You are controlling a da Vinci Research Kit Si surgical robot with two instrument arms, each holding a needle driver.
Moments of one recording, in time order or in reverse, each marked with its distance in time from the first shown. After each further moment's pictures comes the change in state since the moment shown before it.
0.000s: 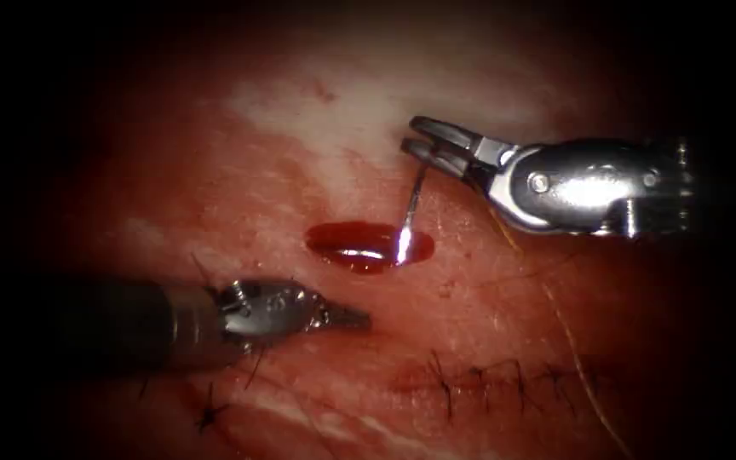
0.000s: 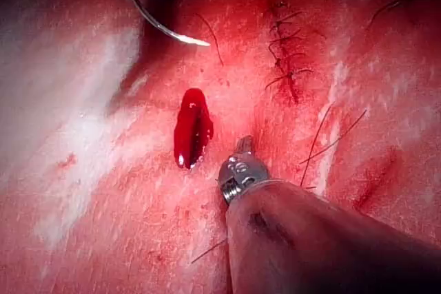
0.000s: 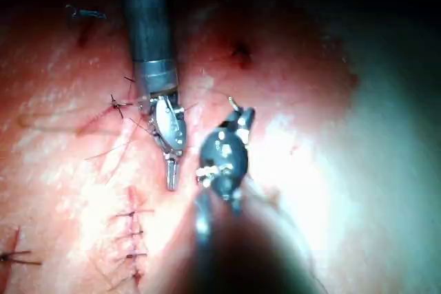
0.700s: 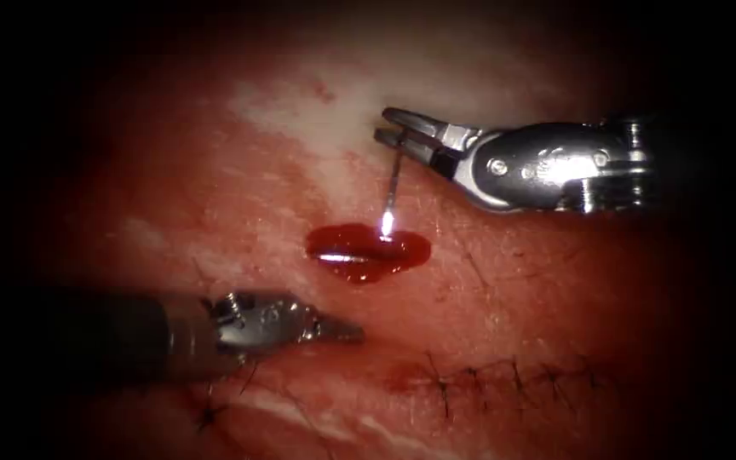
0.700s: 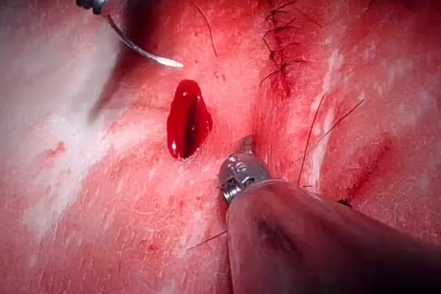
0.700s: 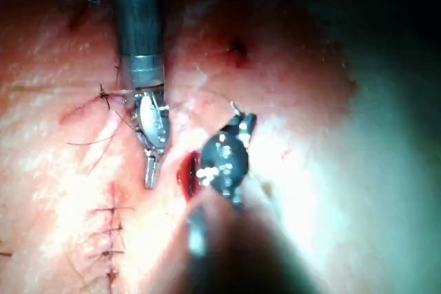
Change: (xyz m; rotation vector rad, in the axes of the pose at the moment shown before) right arm -0.003 -0.001 0.004 0.010 0.025 -0.089; left arm -0.002 0.000 0.000 -0.030 -0.015 -0.008
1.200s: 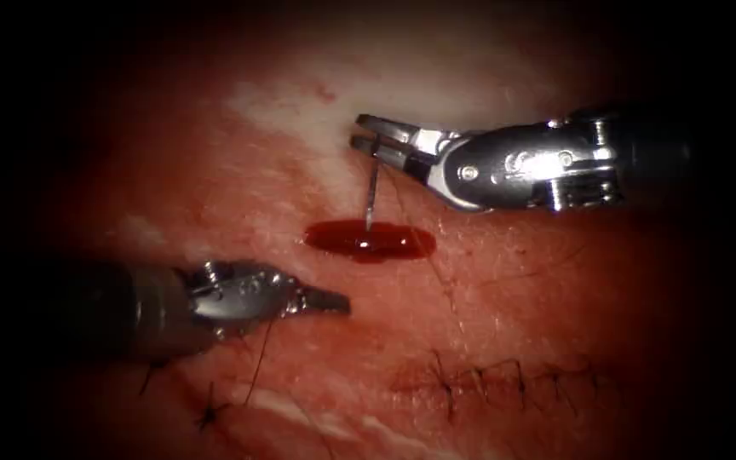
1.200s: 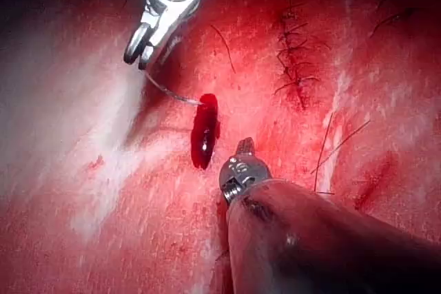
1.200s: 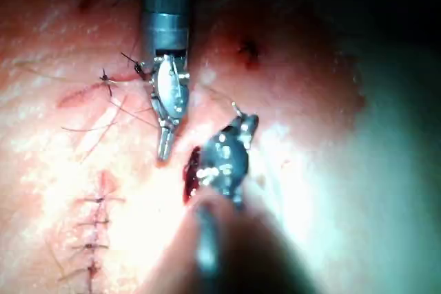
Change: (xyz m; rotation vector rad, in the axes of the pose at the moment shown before) right arm -0.001 0.000 0.001 -0.003 0.043 -0.062; left arm 0.007 -0.001 -0.004 0.093 0.049 0.006
